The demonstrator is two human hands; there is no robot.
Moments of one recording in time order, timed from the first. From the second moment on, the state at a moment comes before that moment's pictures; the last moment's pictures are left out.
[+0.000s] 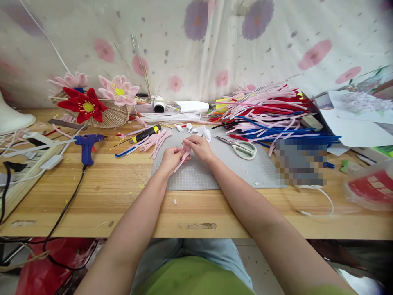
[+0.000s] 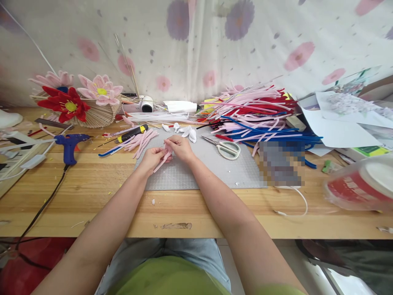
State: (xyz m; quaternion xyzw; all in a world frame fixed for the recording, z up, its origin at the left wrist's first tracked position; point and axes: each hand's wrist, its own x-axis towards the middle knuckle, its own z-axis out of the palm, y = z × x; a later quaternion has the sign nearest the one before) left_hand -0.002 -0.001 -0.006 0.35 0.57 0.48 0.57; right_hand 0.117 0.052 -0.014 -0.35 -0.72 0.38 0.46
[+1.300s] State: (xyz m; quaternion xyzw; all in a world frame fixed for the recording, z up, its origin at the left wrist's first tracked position) left_hand -0.005 0.003 -0.019 0.36 0.58 0.49 0.54; right_hand 0.114 0.054 -0.019 -0.40 -0.79 0.29 0.37
